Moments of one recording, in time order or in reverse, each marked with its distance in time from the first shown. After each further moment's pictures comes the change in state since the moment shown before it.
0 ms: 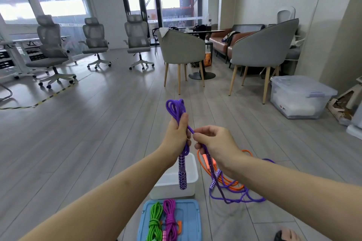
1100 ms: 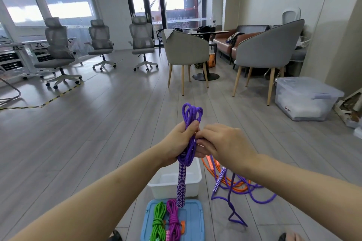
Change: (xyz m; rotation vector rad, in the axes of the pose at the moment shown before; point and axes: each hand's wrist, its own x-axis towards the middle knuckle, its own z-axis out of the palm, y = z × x) left_hand -0.013 0.015 -0.018 0.004 -0.396 -0.138; right_hand 0.008 0.000 -0.031 -1.226 -0.021 -1.089
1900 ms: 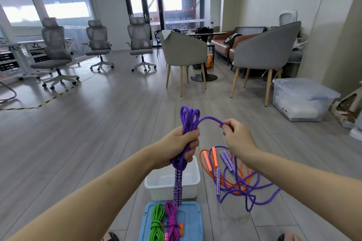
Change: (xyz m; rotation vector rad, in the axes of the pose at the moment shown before) left_hand -0.004 0.003 -0.012 0.000 -0.175 -0.059; right_hand -0.003 0.033 0.012 0.599 -0.024 0.974
